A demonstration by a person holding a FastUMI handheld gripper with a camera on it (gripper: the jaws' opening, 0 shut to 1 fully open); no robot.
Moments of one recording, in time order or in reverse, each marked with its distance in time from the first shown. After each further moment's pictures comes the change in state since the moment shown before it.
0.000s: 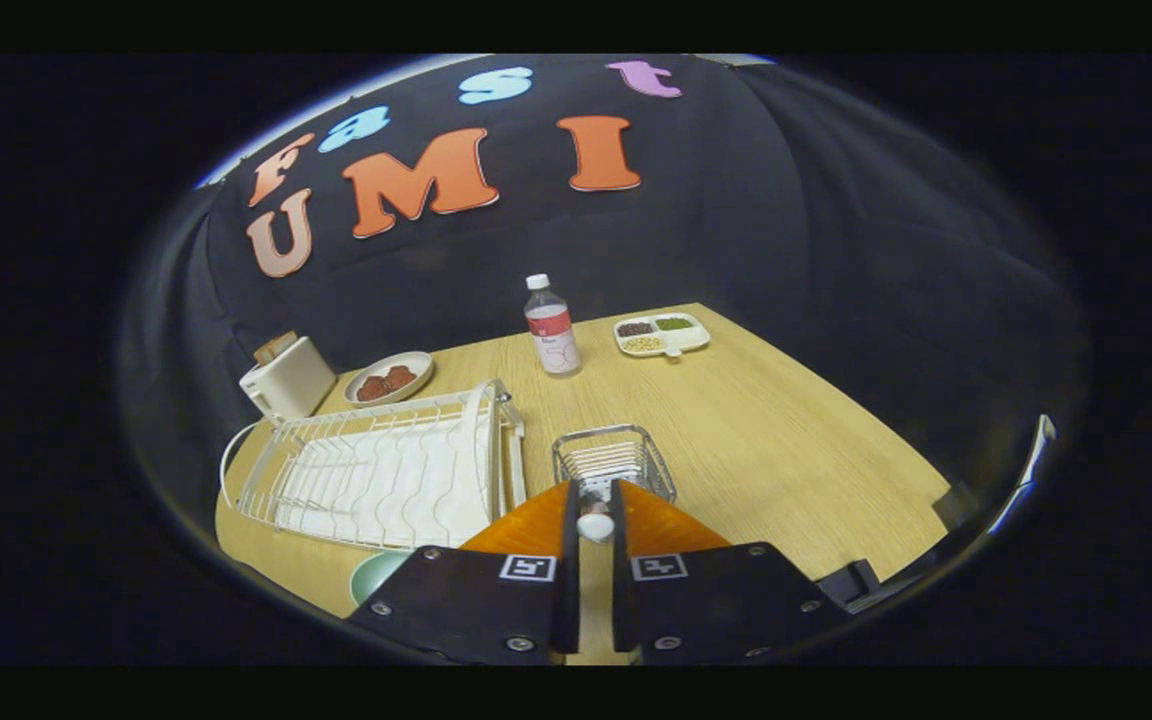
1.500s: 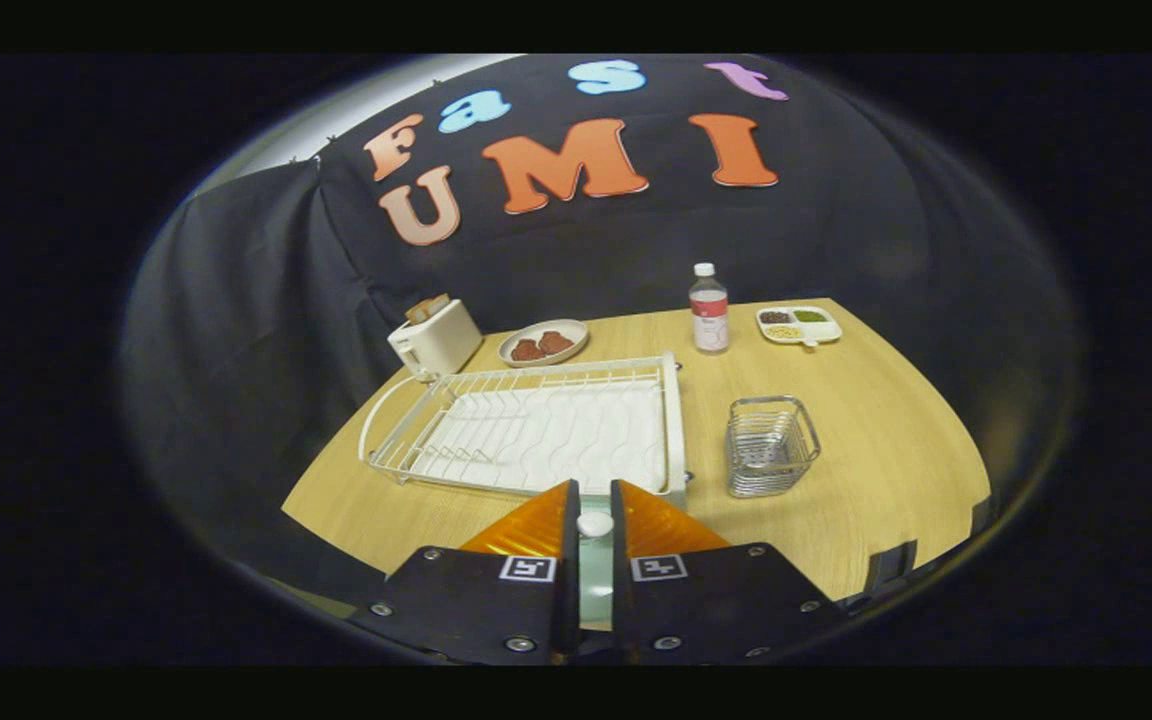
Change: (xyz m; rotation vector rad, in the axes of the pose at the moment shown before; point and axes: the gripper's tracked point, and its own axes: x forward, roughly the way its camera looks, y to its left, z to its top) arm -0.086 0.121 -0.038 -0.125 0.139 0.374
